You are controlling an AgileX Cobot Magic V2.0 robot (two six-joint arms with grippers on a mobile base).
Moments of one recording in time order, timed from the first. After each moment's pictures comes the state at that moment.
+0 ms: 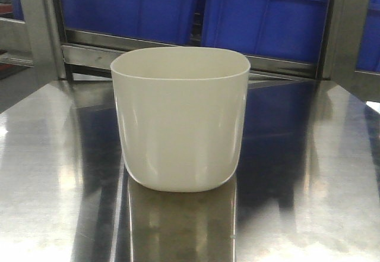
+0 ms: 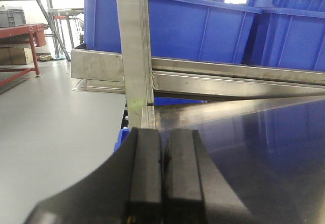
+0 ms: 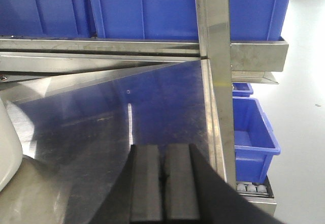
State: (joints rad) left arm -0.15 -0.01 0.01 -0.07 0.03 0.10; right arm 0.07 -0.01 0.03 0.14 0.13 0.07
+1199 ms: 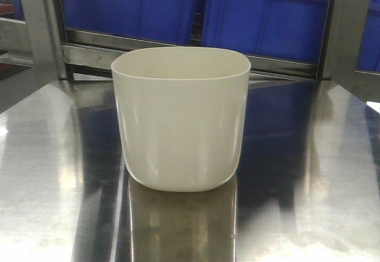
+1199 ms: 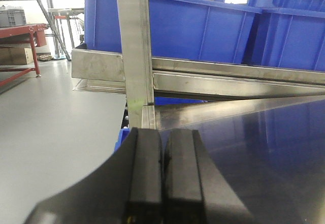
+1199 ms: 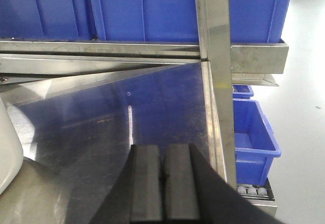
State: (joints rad) left arm -0.15 -0.01 0.01 -0.07 0.03 0.10; right arm 0.07 -0.01 0.03 0.14 0.12 0.07
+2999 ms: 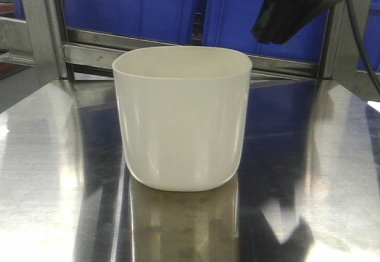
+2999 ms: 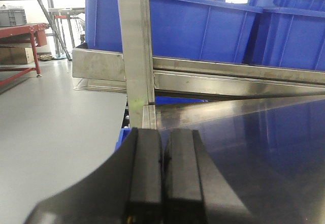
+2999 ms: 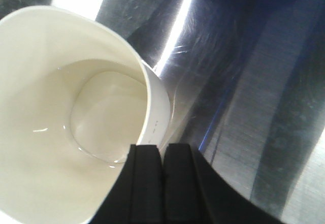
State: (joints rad) left arm -0.15 -0.01 0.01 -0.07 0.03 0.10; right arm 0.47 1.46 -1.26 0.19 0.88 0.07
